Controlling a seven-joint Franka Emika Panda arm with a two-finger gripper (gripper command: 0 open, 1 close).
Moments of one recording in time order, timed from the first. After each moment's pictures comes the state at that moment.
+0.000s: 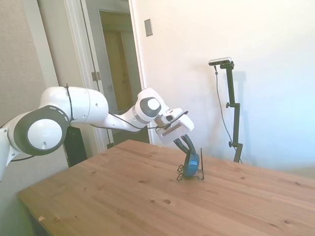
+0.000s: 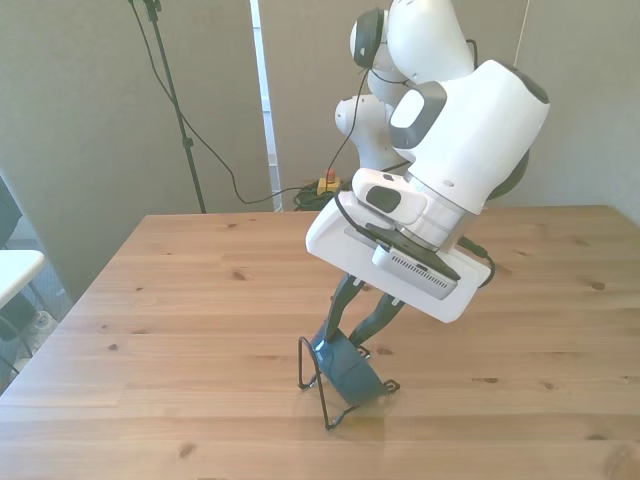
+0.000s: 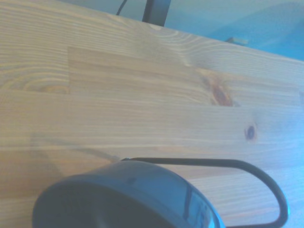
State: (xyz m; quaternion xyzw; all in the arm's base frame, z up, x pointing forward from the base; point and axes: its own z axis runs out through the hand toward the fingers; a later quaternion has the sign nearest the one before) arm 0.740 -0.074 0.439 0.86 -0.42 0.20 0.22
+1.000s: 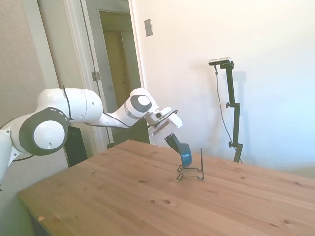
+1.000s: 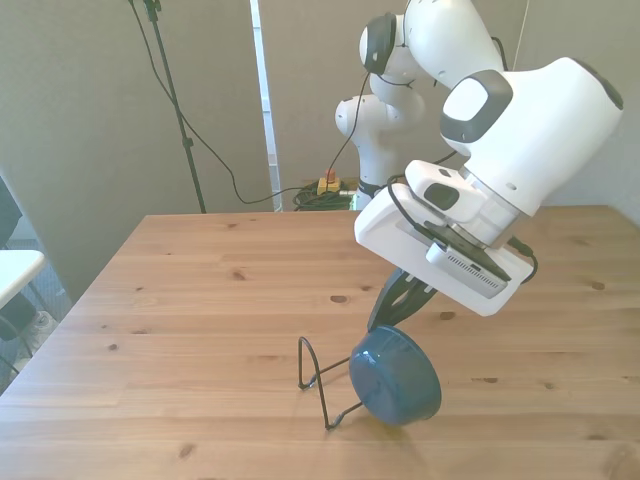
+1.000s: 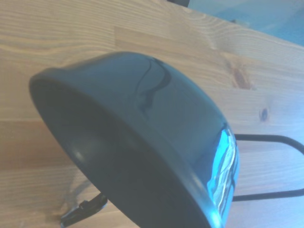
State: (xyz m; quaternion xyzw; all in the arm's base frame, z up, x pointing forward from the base) arm 0.741 -0.015 0.445 0.86 -0.41 0.18 0.25
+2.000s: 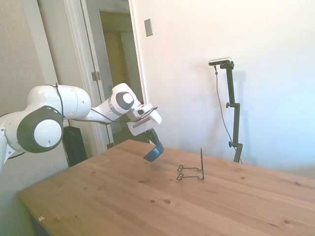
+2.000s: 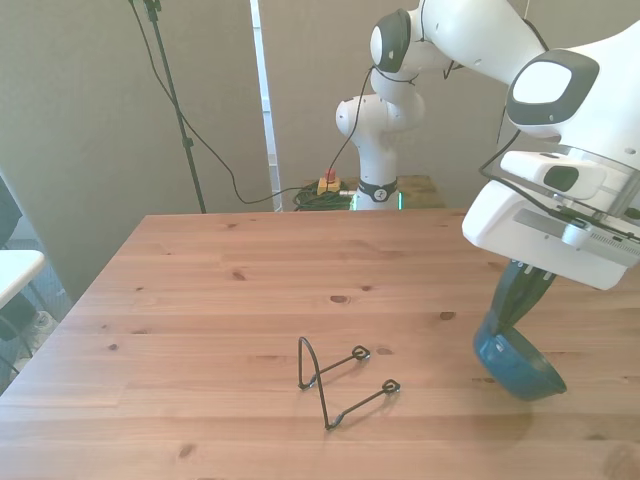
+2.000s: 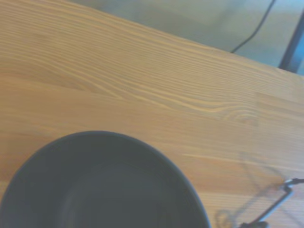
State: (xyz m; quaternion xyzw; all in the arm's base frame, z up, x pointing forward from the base) arm 0.732 0.104 0.458 0.91 -0.34 0.19 0.14
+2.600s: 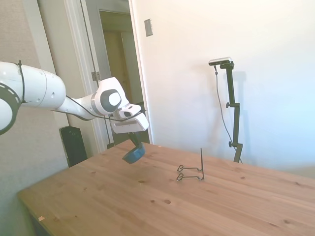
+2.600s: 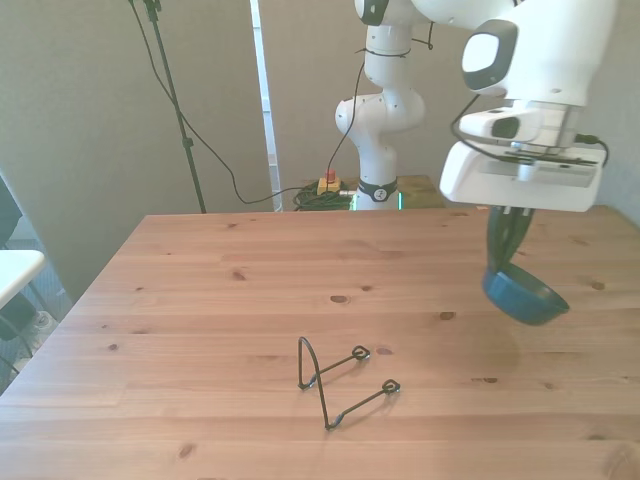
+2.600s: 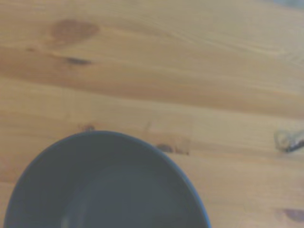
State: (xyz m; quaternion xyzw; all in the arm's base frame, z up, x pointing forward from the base) arm 0.628 0.072 0.475 0.92 -0.36 0.13 0.02
